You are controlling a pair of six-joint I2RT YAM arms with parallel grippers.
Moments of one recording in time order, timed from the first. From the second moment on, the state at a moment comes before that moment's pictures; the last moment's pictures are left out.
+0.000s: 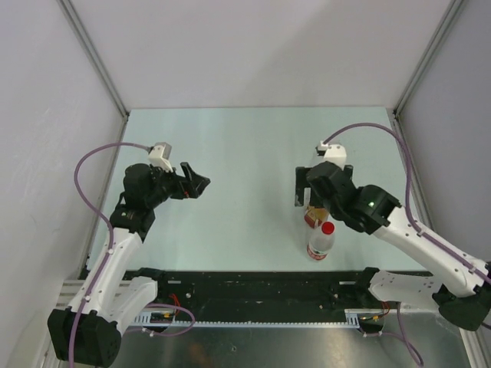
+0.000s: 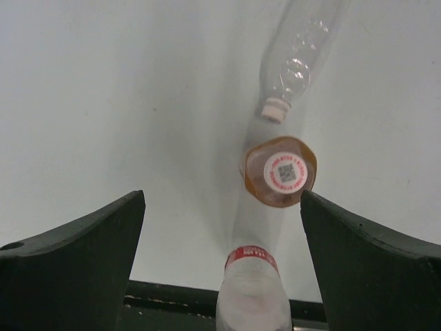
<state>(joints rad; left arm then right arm) -0.13 0.86 0.69 -0.20 0.39 -0.34 0.83 1.05 1.19 -0.86 0.53 0.56</state>
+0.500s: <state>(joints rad) -0.13 0.86 0.69 -0.20 0.45 -0.33 0.79 1.15 1.20 -0.95 0.63 0.64</state>
